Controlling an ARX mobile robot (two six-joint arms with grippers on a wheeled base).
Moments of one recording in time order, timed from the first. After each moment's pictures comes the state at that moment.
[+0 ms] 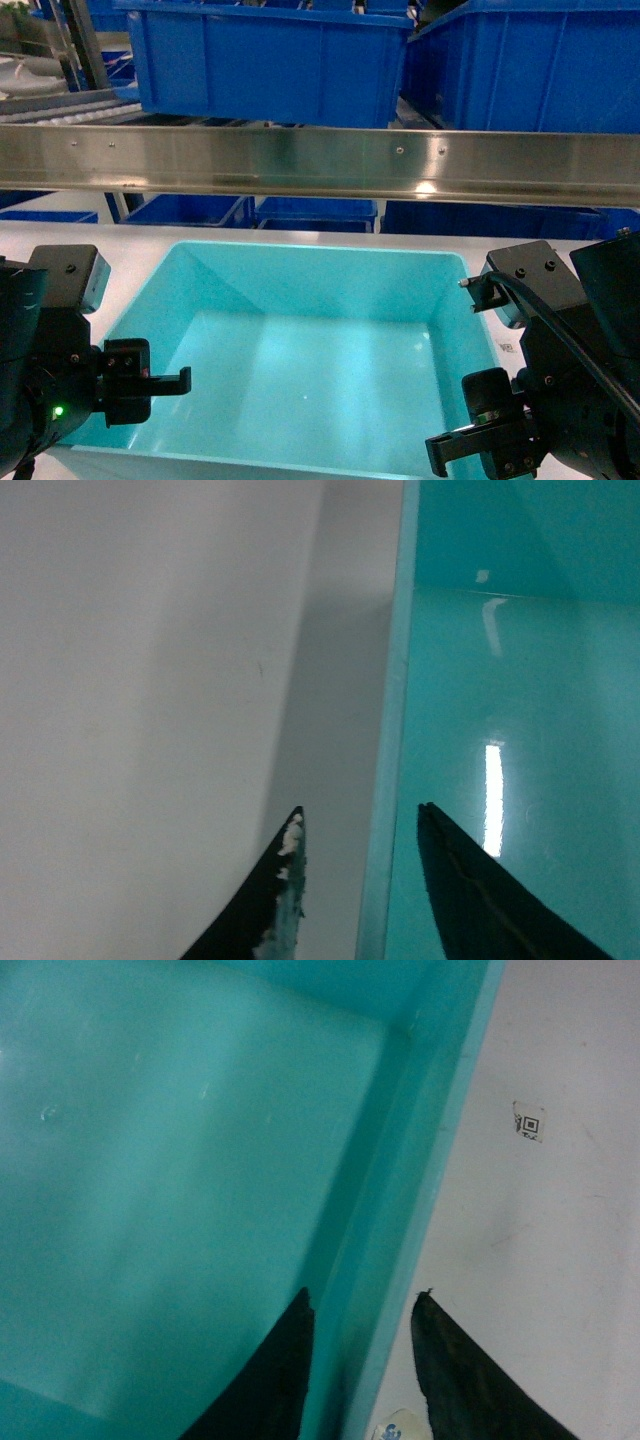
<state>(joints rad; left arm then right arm) -0.21 1.98 0.52 0.79 -0.28 -0.18 0.43 1.81 0.62 0.40 0.16 0.08</state>
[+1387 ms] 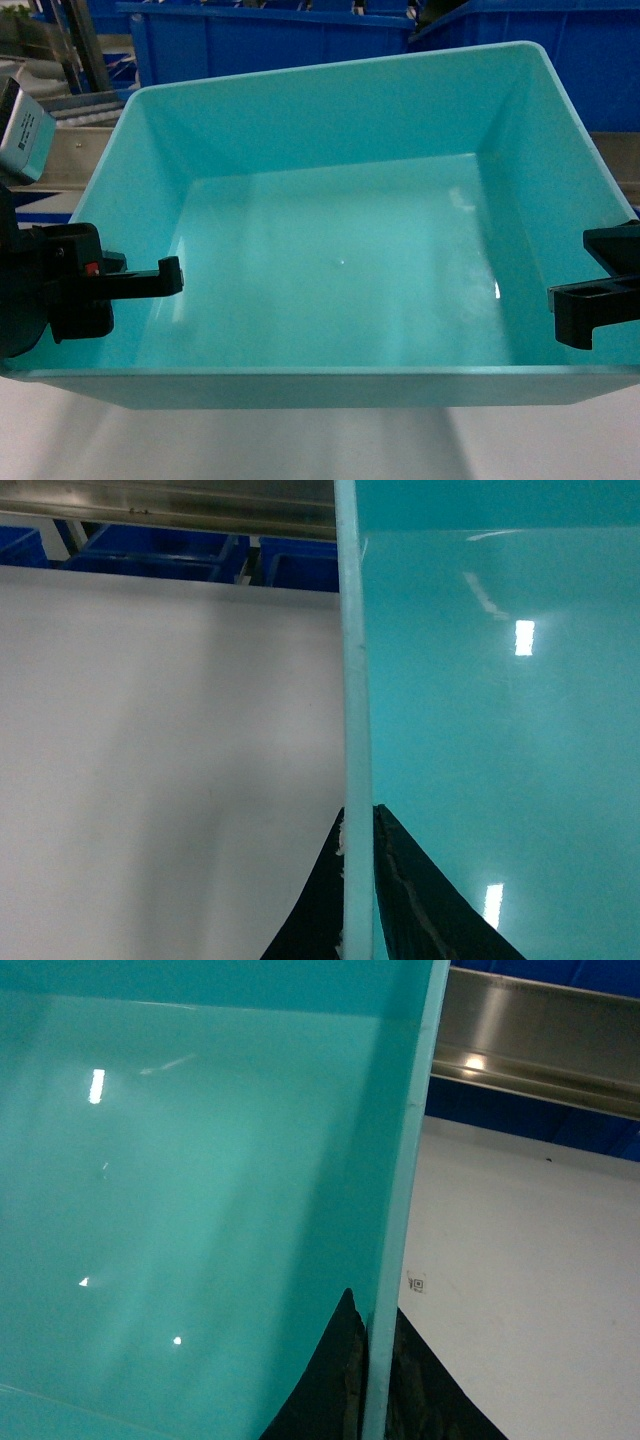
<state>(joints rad) -0.29 1.49 0.46 0.59 -0.26 -0.21 0.41 1.26 0.49 0.37 0.21 0.05</state>
